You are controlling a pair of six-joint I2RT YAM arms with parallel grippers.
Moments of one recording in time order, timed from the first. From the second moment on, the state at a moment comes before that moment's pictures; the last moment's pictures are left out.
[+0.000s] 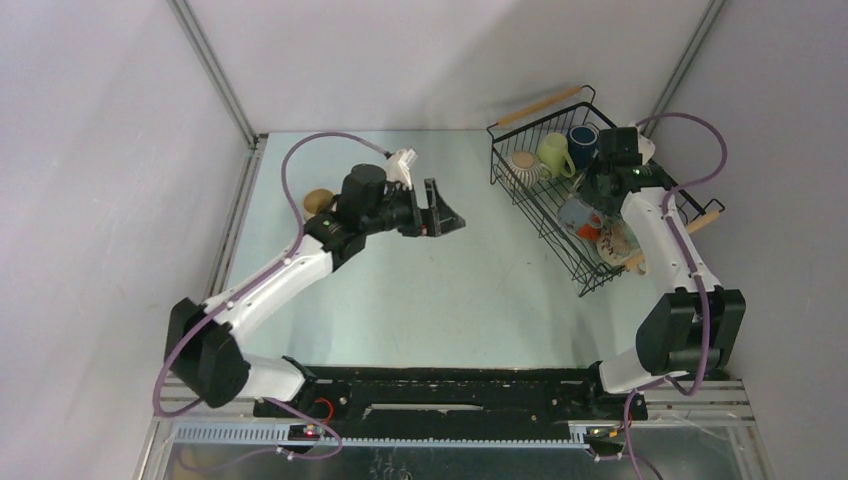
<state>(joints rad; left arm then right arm) -0.61 1.31 1.09 -0.22 0.37 -0.57 0.04 1.49 1.38 -0.76 0.23 0.60</state>
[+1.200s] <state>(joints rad) -0.68 2.02 1.58 0.39 0.50 -1.09 0.02 1.44 1.64 -0.91 0.02 0.63</state>
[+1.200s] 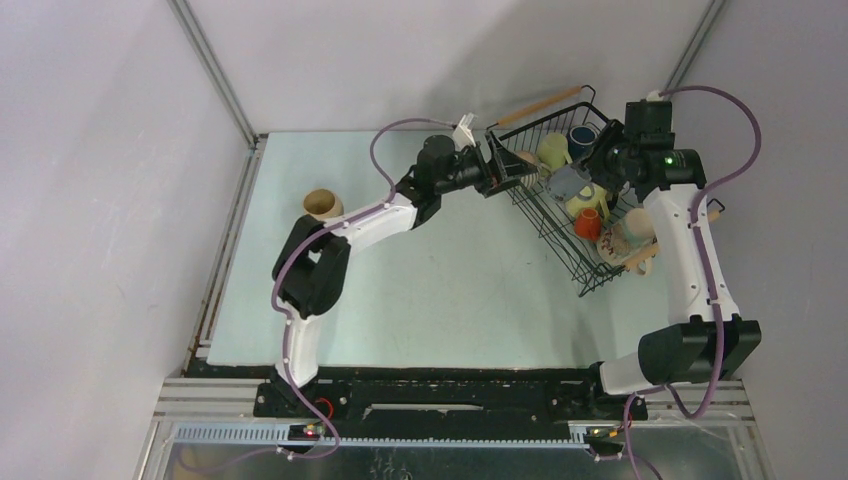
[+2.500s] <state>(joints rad) -0.68 2.13 1.55 1.08 0.56 -1.78 -0.06 1.44 1.62 -0.70 -0.48 0.79</state>
